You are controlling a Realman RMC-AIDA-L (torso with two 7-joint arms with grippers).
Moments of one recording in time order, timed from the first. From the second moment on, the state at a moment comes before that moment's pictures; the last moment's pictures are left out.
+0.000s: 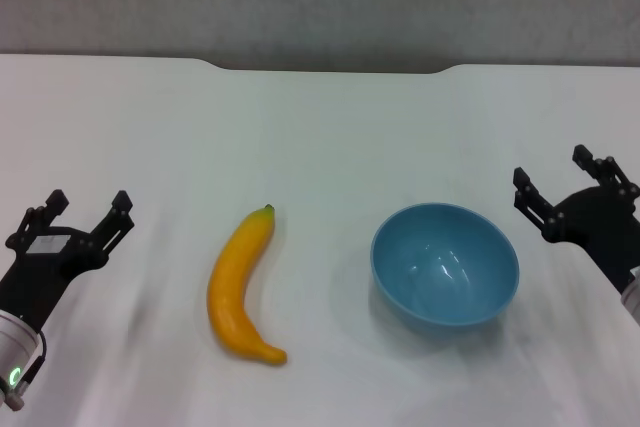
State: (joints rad) left arm -0.28 -2.05 -1.05 -0.33 -0.46 -1.05 2.76; right arm 0.43 2.01 0.62 0.34 -2.21 -1.02 -0.02
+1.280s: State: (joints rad) left arm -0.26 -2.02 -1.05 -0.36 -0.45 -1.02 2.70; right arm 0.25 1.94 1.00 1.05 -2.22 -0.25 -0.51
